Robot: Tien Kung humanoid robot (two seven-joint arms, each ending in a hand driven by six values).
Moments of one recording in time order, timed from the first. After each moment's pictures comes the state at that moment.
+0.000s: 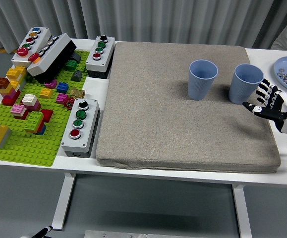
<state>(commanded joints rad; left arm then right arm) -0.14 0.09 -1.12 -0.18 1.27 -0.23 0.06 0.35 -0.25 1.32 1.09 -1.06 0.04 0.00</state>
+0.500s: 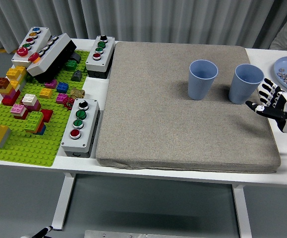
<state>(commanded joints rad) -0.14 0.09 -1.12 -0.18 1.27 -0.23 0.06 0.37 -0.24 1.32 1.03 -1.05 0.04 0.01</state>
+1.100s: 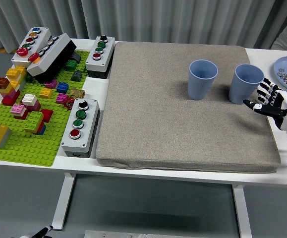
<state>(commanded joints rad) -0.14 0.09 -1.12 -0.18 1.27 -0.23 0.06 0.42 -0.24 1.30 0.97 -1.04 0.04 0.02</state>
